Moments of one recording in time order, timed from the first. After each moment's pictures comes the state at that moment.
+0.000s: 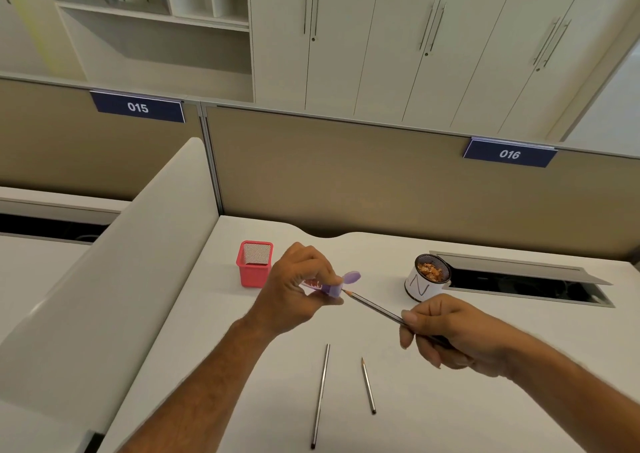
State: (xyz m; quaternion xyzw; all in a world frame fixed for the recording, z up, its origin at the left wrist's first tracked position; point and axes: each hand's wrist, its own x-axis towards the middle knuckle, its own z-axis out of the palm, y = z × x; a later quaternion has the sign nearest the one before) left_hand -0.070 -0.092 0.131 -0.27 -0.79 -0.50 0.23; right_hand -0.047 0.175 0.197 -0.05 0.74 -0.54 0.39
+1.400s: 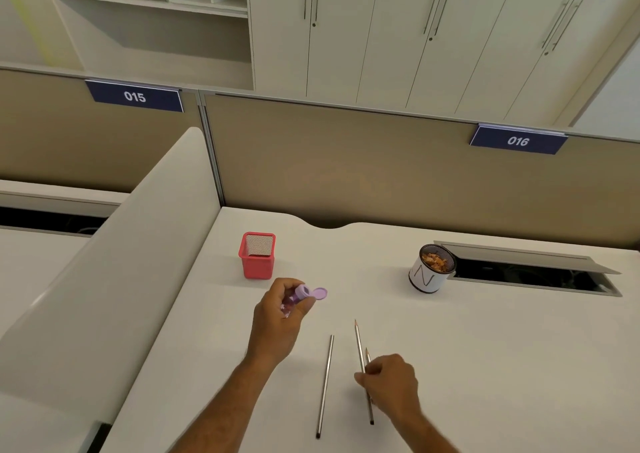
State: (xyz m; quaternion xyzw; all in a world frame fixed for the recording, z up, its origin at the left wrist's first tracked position) left_hand -0.040 -0.092 0.058 0.08 -0.77 -0.62 0.11; right_hand -0.013 0.118 -0.001 0.18 0.91 -0.34 0.15
